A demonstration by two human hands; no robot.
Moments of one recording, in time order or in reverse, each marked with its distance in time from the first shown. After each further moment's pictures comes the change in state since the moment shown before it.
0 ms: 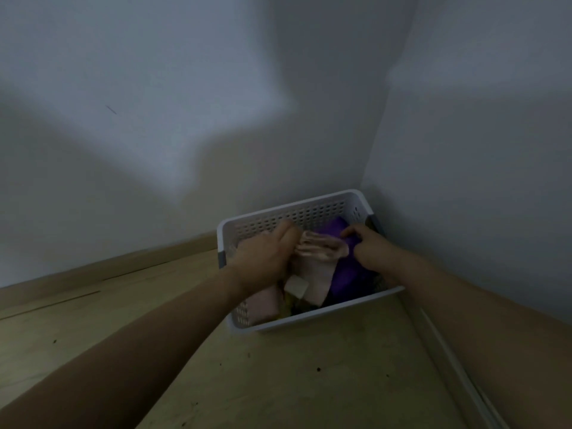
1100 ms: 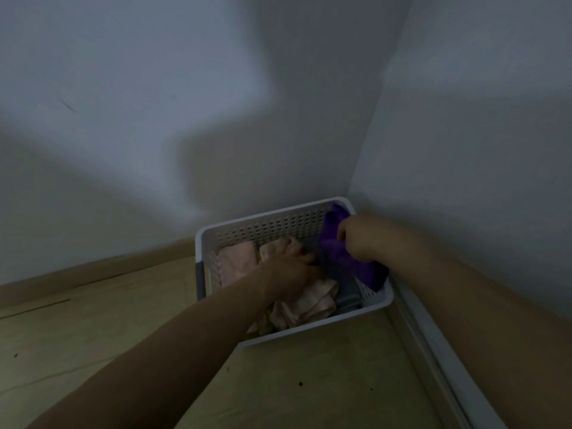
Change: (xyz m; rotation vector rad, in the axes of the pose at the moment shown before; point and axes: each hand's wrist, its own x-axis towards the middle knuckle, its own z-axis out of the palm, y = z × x) left_hand 0.059 0.024 0.054 0.231 -0.483 0.108; right_hand 0.003 -0.046 -0.032 -0.896 -0.007 -0.026
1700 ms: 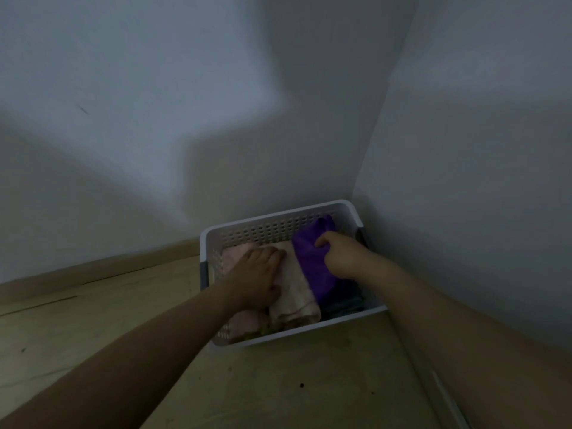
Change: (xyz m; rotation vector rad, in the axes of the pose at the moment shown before) left_hand -0.048 -0.032 0.028 -0.267 0.095 -0.251; right_hand 0.005 -0.018 0.038 0.435 -0.014 -0.127
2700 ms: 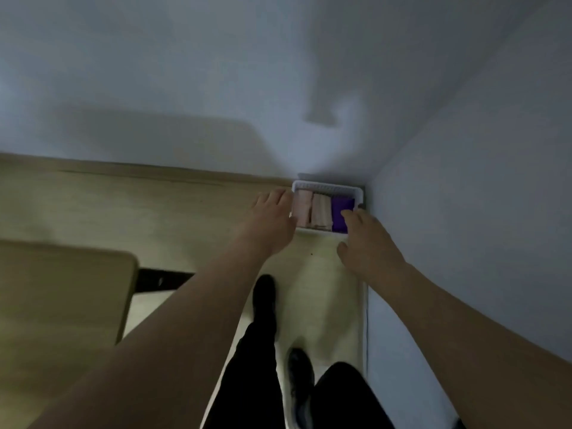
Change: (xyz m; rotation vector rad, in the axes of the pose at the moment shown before) left_hand -0.424 0.143 -0.448 -0.386 0.211 -0.534; right_hand -0.494 -0.260 -0.193 -0.416 0.041 -0.255
